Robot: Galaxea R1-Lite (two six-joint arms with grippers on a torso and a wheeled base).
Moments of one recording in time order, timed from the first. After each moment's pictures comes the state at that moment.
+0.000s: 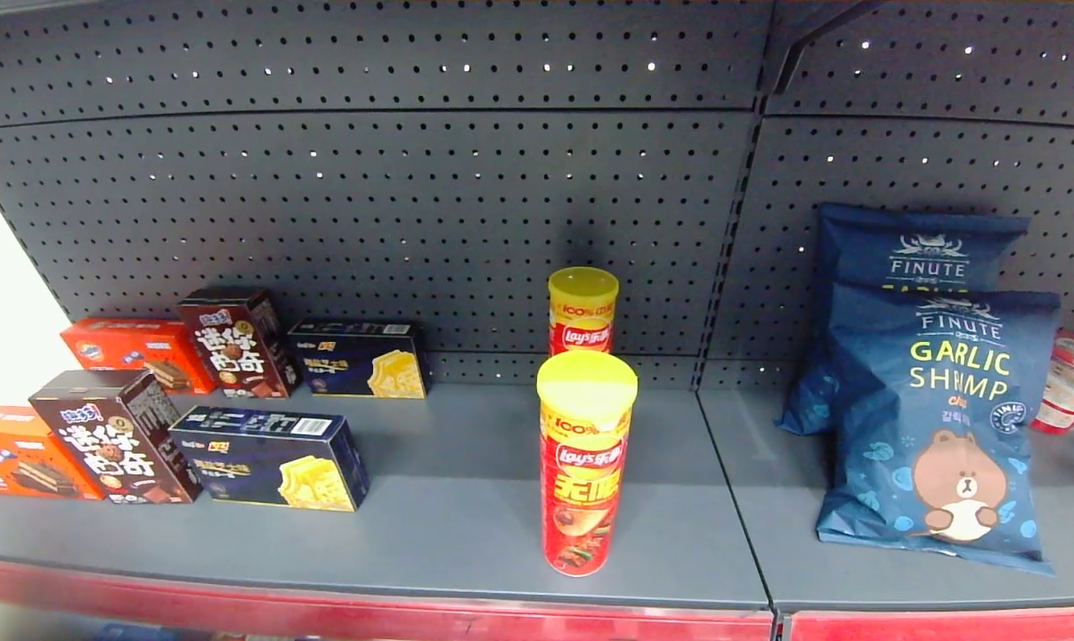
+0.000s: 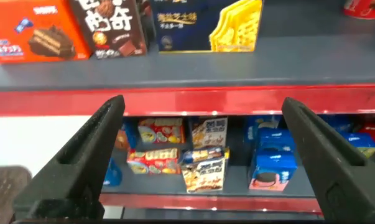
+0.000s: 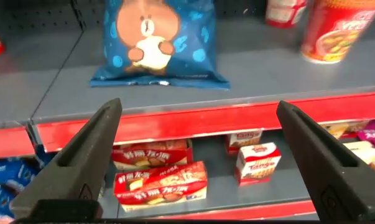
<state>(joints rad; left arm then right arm) 0.04 0.08 0.00 0.00 -0.04 0.04 0.12 0.09 -0.02 -0.03 -0.26 0.04</state>
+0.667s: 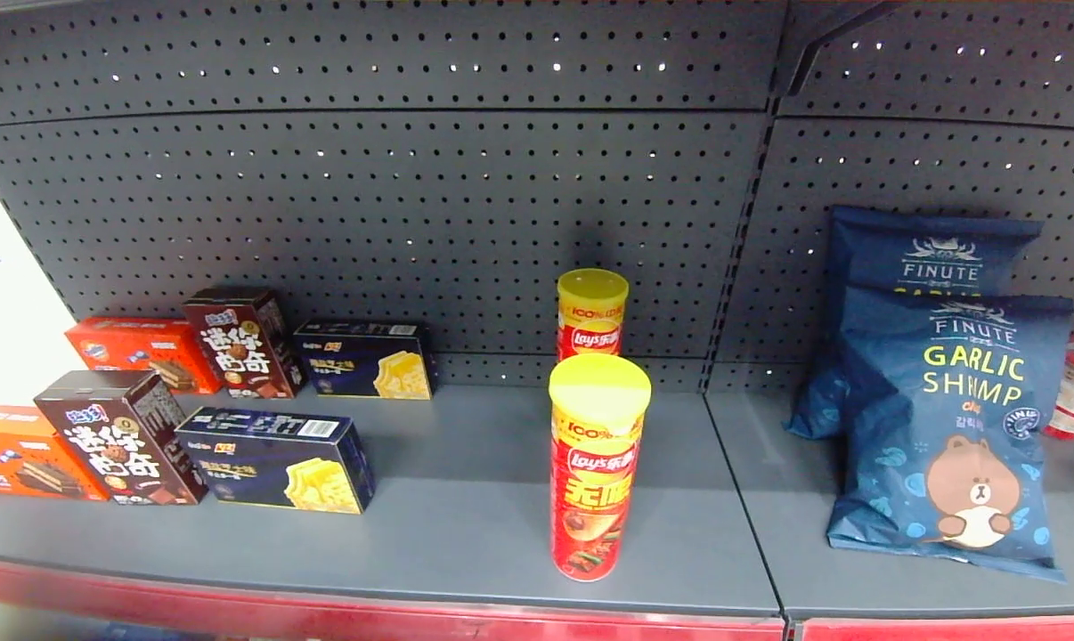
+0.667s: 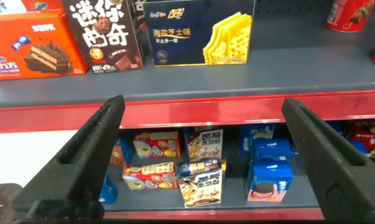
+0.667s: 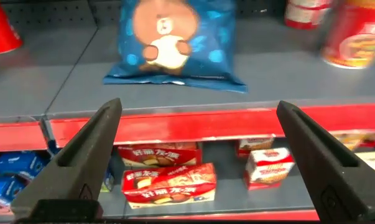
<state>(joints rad) 0.00 0.00 0.00 0.00 -0.04 0.04 0.12 0.09 -0.02 -0.03 -0.20 0.04</state>
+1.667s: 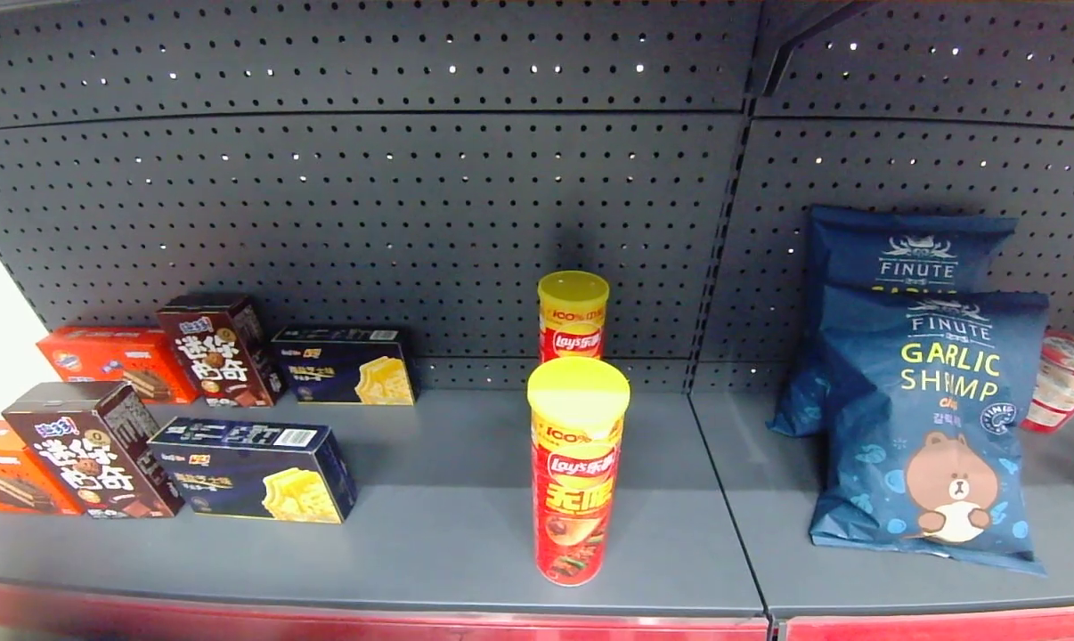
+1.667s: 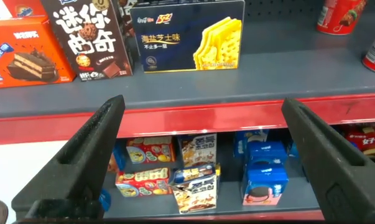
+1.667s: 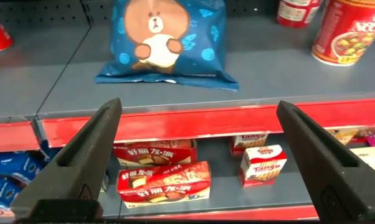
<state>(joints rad) 0.00 0.00 0.00 0.00 -0.04 0.04 0.12 0.09 -0.02 -0.03 -0.20 0.04</state>
